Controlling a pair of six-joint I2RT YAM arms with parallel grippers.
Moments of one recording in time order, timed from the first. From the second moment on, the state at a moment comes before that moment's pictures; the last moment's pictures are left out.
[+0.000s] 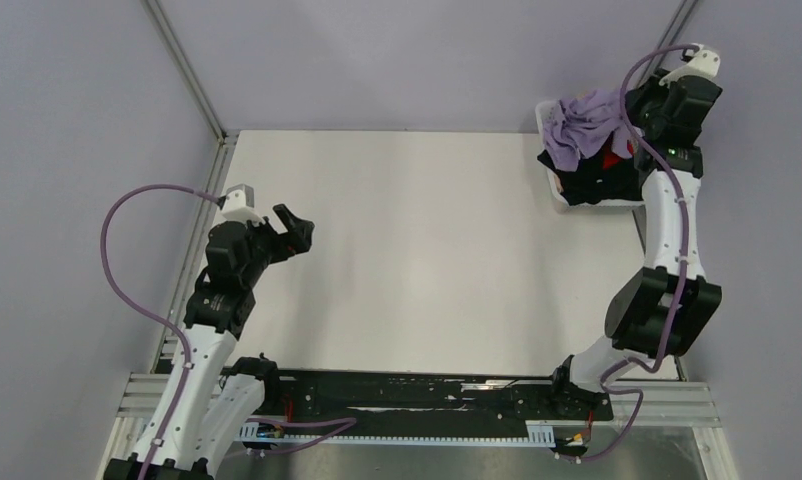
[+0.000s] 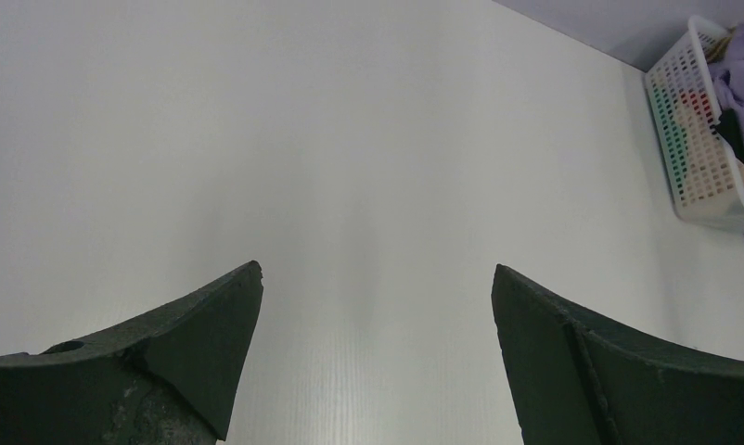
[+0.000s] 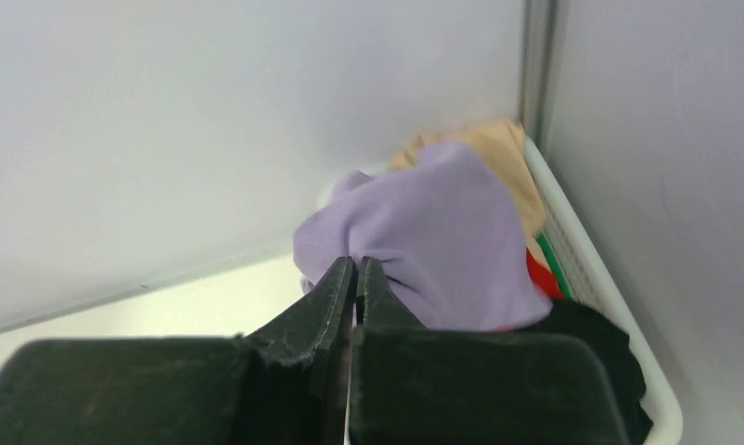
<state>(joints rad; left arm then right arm) -0.14 0.70 0.68 -0.29 0.03 -0.46 -0.30 1.65 1.64 -0.13 -0.13 0.25</state>
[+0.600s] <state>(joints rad) -0.14 0.64 0.68 -0.31 0.01 -0.47 0.05 1.27 1.67 0.06 -0.62 0.35</state>
